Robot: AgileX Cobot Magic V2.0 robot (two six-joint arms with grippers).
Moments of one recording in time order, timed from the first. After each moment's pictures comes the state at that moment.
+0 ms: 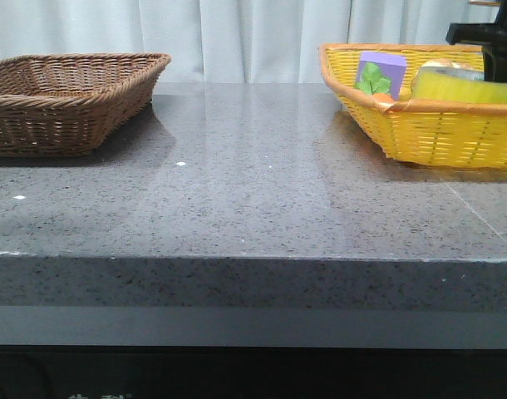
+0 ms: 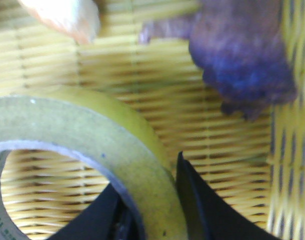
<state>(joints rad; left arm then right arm) -0.74 0.88 -0.82 -0.06 0.51 0.06 -0.09 2.09 -2.03 0.09 1.25 0.08</state>
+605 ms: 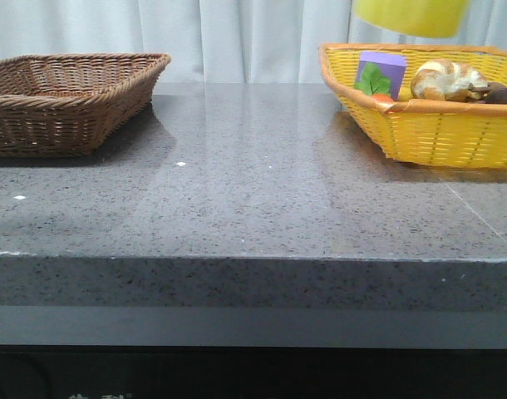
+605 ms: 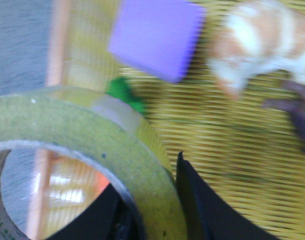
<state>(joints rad) -0.74 0.88 -0.82 -0.06 0.51 0.06 0.12 1.95 -2.15 0.08 1.26 0.04</state>
